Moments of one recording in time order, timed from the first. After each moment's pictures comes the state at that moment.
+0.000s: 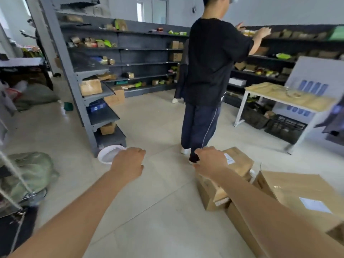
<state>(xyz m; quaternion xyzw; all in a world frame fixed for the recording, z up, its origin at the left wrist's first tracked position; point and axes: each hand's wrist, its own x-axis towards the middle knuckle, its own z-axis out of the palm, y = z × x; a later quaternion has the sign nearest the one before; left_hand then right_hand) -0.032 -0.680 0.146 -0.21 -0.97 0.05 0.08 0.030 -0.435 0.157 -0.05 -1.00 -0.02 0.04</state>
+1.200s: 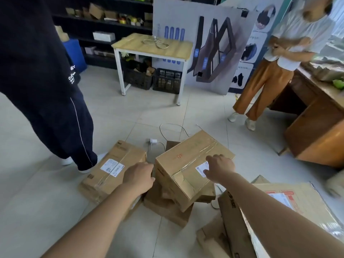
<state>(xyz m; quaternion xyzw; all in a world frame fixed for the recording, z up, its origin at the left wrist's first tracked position) -0.129 -0.082 0.015 -0.53 -0.83 -0.04 -0.14 0.075 0.076 0.037 -0.48 -0.87 0.03 -0.12</state>
